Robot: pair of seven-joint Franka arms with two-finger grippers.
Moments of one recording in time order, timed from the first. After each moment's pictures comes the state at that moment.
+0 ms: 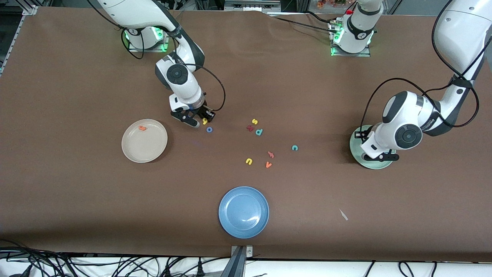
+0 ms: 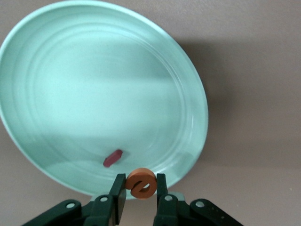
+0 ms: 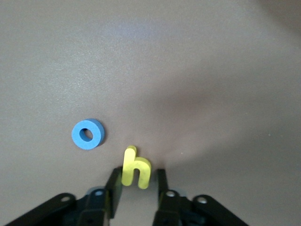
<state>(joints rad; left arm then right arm) 0.53 0.59 -0.66 -1.91 0.44 1.97 -0.38 0.41 0.45 0.22 -2.24 -0.10 2.75 1.17</state>
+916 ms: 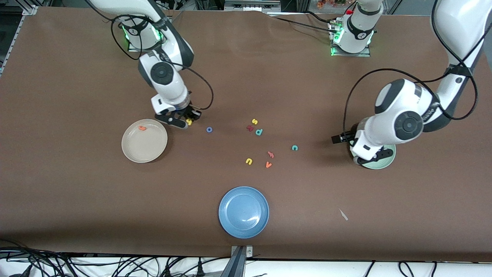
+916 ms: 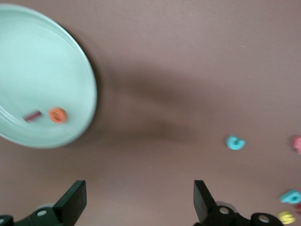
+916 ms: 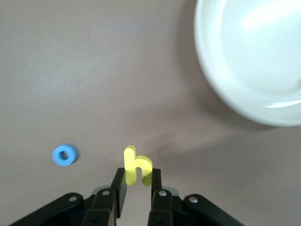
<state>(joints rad) 0.47 0.56 -0.85 -1.77 0.28 1.92 -0.84 0.30 0.27 0.19 -2.23 -0.11 2.48 0.85</state>
